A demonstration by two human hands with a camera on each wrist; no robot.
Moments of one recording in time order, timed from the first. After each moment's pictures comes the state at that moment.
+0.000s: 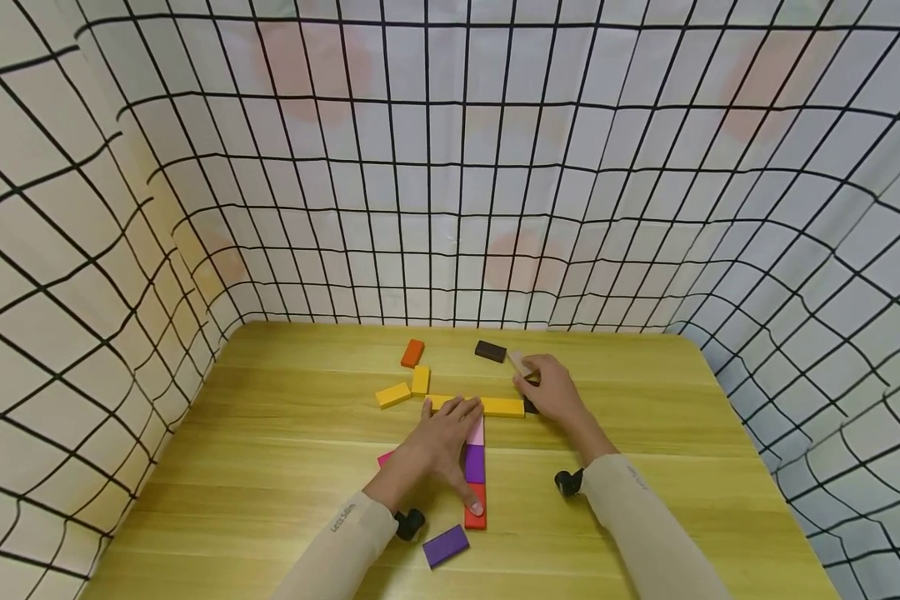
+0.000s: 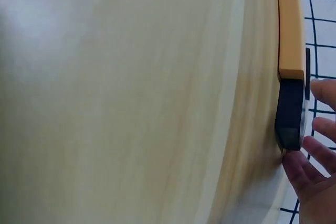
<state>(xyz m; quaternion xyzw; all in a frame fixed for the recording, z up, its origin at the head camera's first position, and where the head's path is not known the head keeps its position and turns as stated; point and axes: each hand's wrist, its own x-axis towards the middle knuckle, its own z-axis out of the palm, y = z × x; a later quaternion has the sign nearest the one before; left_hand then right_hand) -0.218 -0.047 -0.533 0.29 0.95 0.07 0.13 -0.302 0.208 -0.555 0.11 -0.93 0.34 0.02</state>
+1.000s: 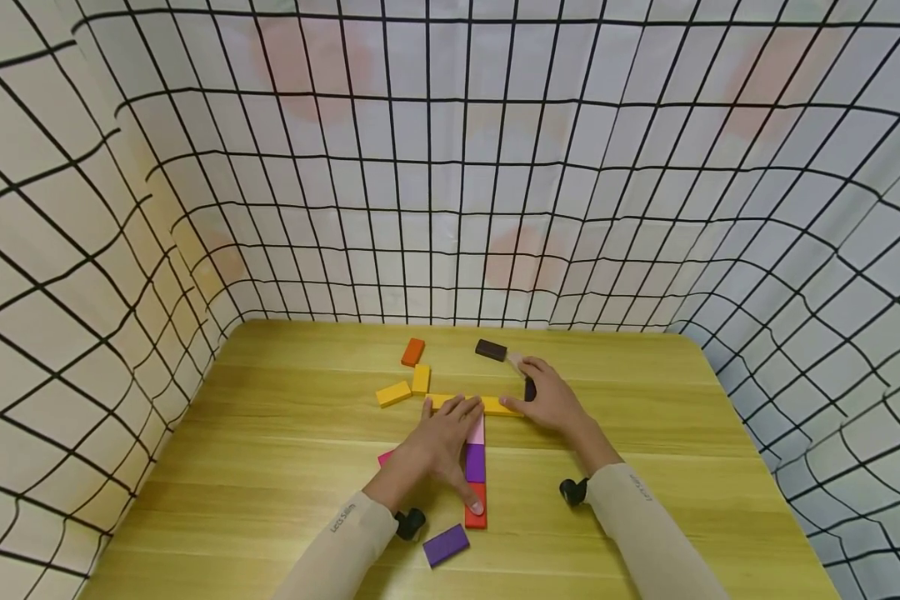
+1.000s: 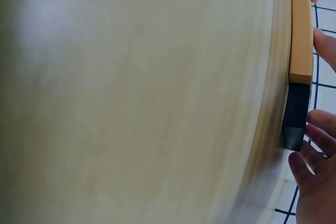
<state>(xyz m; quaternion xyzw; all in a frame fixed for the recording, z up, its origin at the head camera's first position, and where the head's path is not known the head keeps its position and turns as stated) -0.218 -0.047 -0.532 0.28 0.95 0.06 0.14 -0.288 0.203 -0.553 0.15 -0.96 0.25 -0.02</state>
